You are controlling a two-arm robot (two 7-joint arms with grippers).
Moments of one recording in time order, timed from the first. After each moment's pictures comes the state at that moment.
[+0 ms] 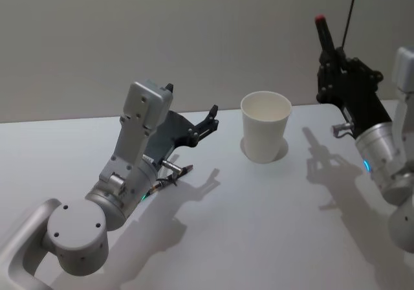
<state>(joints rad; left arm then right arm) -0.24 0.38 0.45 -1.63 -0.20 0.01 -0.01 0.18 0.06 -0.16 -1.60 0.03 -0.08 0.08</state>
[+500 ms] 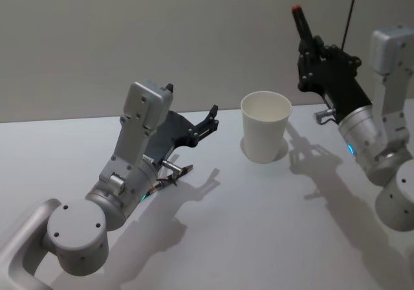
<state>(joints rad) -0.24 0.38 0.45 -1.63 -0.20 0.01 -0.01 0.27 0.04 -0.18 -1.51 0.00 -0.08 0.14</state>
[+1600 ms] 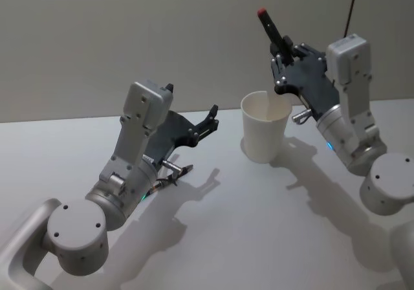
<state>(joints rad) -0.24 0.38 0.45 -1.63 -0.20 0.01 -0.01 0.39 0.02 -0.20 -1.29 -0.14 -0.27 0.22</state>
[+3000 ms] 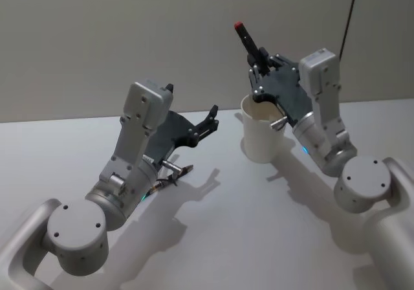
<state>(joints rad) -0.24 0.38 0.45 -1.63 -0.20 0.01 -0.01 0.50 -0.03 -0.23 -1.02 -0.13 -0.42 0.22</state>
